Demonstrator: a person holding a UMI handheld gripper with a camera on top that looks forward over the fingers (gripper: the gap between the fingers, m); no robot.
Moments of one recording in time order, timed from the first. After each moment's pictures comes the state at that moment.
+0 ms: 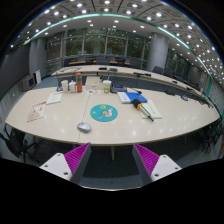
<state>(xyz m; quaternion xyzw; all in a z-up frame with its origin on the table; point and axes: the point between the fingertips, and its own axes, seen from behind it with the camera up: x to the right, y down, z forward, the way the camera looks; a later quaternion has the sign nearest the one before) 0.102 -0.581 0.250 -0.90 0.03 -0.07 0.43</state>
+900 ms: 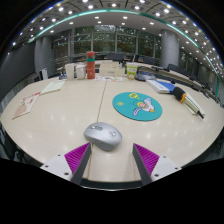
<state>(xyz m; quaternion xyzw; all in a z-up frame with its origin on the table) -0.003 -0.328 -0.011 -0.90 0.00 -0.02 0.44</state>
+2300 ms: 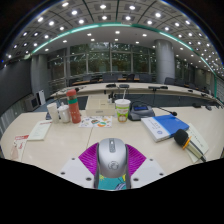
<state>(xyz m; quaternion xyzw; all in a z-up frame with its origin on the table) 0.075 -0.106 0.128 -0.84 0.03 0.00 0.53</state>
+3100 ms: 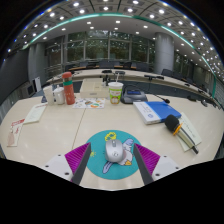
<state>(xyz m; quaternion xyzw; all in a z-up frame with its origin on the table) 0.102 -0.168 0.087 -0.88 0.03 -0.03 0.47</state>
